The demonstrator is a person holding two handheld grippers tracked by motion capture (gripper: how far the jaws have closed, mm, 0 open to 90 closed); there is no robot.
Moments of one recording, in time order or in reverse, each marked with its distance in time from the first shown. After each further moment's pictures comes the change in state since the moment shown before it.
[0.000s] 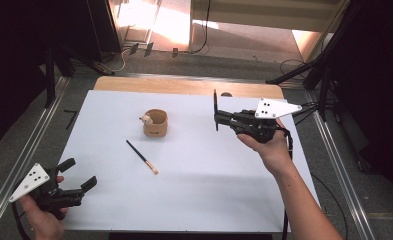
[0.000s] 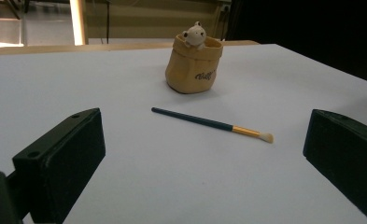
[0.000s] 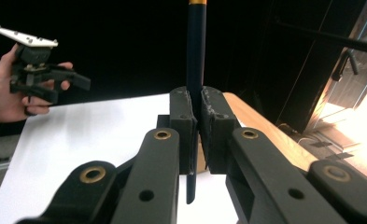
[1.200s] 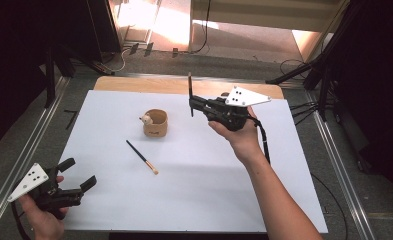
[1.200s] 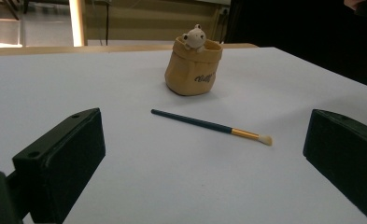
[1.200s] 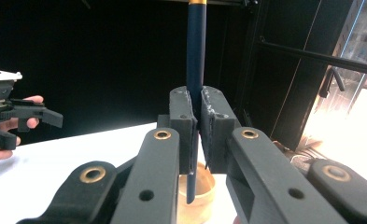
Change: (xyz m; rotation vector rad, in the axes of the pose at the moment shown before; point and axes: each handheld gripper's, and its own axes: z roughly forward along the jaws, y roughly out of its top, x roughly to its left) left arm 0.002 0.000 -0.001 -0.010 -0.005 -0.007; right arm 0.001 0.015 0.067 -0.081 -0.056 0.023
